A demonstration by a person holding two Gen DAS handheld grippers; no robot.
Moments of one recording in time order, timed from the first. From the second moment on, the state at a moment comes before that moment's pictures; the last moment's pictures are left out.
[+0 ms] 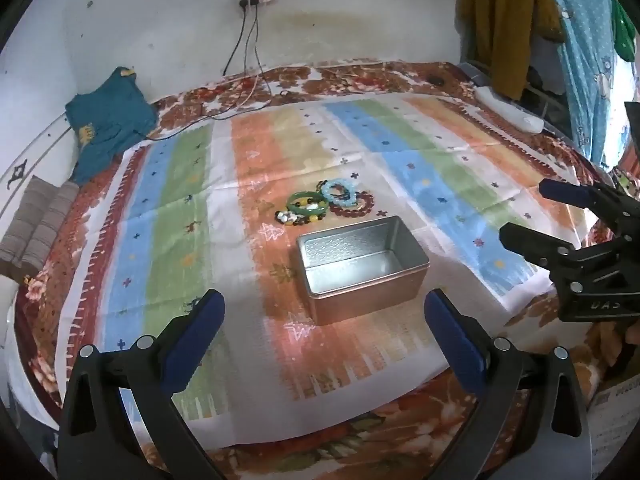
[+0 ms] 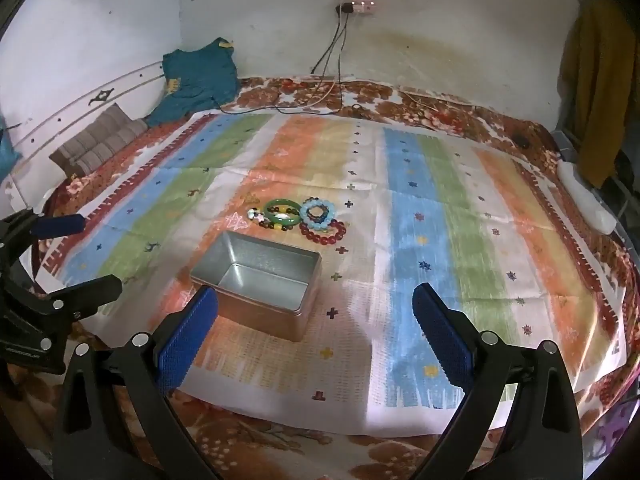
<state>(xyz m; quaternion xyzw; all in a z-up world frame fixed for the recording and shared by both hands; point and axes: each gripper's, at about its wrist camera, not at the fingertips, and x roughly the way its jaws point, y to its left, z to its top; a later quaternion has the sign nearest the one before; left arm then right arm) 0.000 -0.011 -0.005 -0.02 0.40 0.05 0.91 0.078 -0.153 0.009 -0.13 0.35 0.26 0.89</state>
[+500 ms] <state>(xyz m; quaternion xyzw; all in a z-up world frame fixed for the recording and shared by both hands) -0.002 -0.006 -0.004 -0.04 0.40 0.06 0.92 0.081 -0.153 0.006 -0.13 0.36 0.25 0.89</state>
